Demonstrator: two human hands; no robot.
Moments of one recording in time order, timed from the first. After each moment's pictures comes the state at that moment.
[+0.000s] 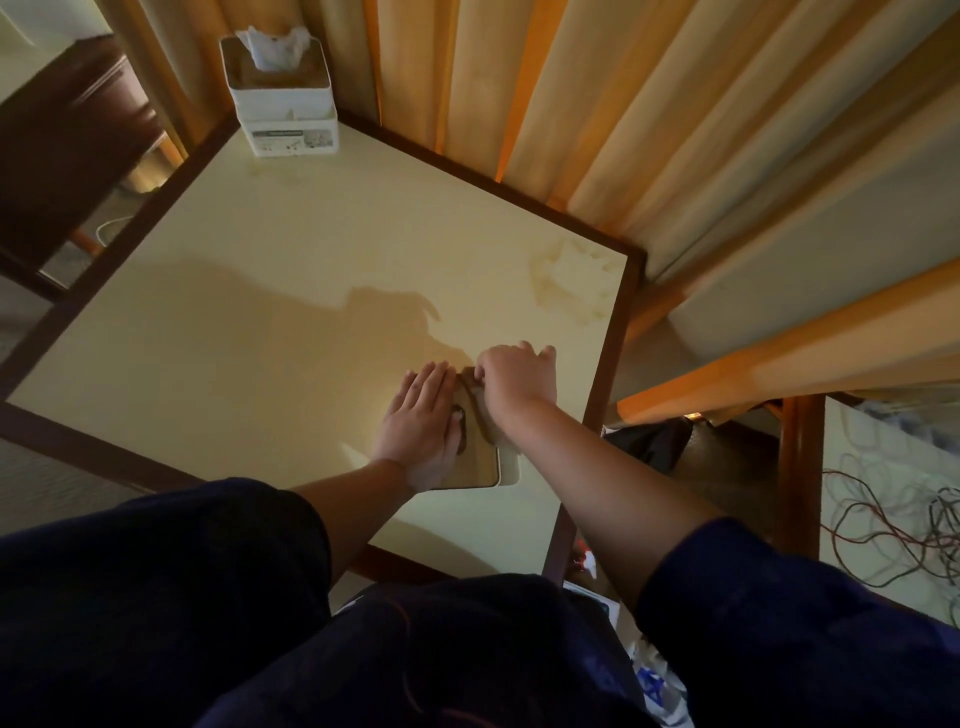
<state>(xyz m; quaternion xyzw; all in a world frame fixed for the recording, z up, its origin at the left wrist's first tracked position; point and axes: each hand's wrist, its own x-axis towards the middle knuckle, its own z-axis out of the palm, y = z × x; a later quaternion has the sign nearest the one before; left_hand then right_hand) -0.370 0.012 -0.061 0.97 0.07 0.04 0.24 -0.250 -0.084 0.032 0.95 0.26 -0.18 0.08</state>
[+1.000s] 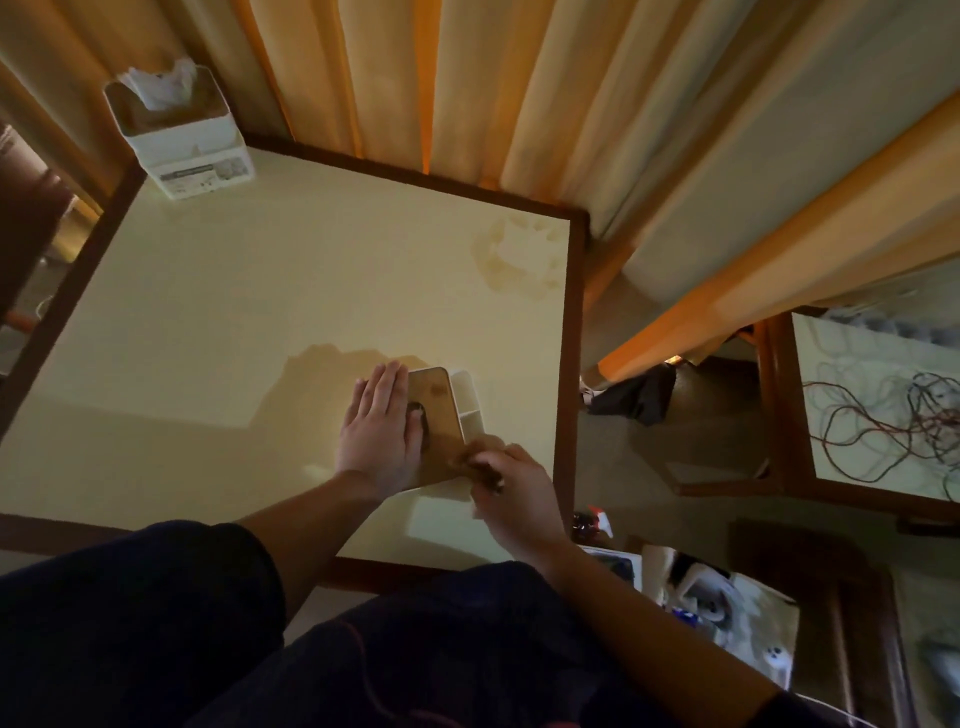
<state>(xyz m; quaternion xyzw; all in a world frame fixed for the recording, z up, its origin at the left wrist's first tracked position) -0.372 0.032 -0.051 0.97 0.06 -0.02 0.23 -0.385 -0.183 0.001 0.91 0.11 -0.18 -0.35</state>
